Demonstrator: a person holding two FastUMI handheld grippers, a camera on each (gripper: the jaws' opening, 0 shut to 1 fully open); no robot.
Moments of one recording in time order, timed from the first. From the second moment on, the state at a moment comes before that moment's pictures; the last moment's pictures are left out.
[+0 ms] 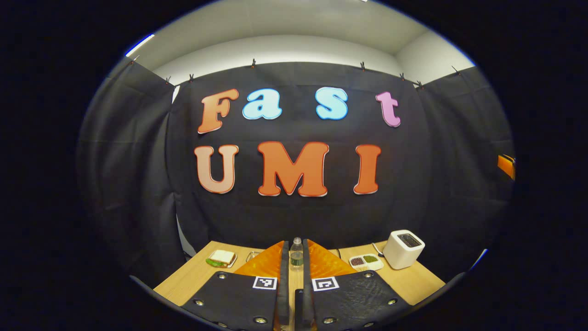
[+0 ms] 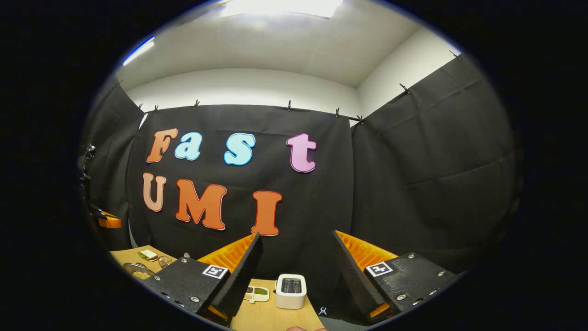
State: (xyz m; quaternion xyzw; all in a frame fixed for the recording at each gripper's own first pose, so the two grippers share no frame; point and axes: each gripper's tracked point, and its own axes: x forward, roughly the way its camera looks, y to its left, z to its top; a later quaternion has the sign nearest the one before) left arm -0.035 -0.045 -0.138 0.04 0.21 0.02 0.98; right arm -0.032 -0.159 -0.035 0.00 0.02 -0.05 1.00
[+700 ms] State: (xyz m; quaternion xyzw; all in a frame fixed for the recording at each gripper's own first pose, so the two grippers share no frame) left arm -0.138 0.003 -0.295 0.06 0.49 0.02 0.87; right arm -0.017 -0.123 -0.069 0.02 0.05 -0.04 1.00
